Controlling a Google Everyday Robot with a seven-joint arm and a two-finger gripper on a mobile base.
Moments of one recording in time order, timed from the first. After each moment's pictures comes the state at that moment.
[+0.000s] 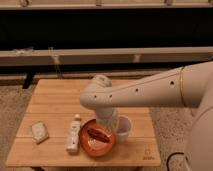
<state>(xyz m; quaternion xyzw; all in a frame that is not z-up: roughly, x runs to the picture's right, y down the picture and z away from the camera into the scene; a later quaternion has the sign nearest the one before) 0.011 0.190 0.666 -0.24 0.30 0.49 0.78</state>
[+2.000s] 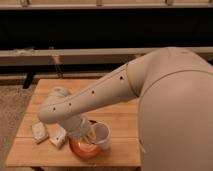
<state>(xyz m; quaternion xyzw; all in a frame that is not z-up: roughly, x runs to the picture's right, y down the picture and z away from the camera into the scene) -0.075 0.221 0.644 -0.26 0.32 0.35 0.84</state>
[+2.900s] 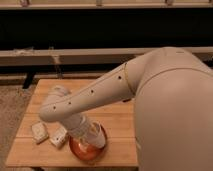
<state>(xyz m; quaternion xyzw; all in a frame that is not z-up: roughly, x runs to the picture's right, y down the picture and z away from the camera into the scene) -0.070 0.217 0.647 -0.25 0.32 0.35 0.84</state>
